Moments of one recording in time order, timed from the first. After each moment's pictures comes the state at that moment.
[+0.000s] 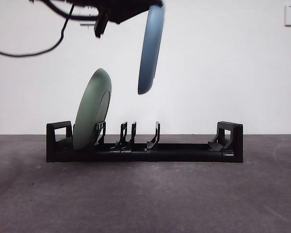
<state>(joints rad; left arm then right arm) -0.55 1.51 0.93 0.72 0.42 -0.58 0.27 0.96 1.09 -0.49 -0.13 0.22</state>
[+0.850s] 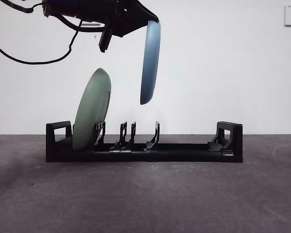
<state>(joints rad) -0.49 1.63 1.11 0.59 0.47 -0.68 0.27 0.96 1.09 -0.49 -0.13 0.22</state>
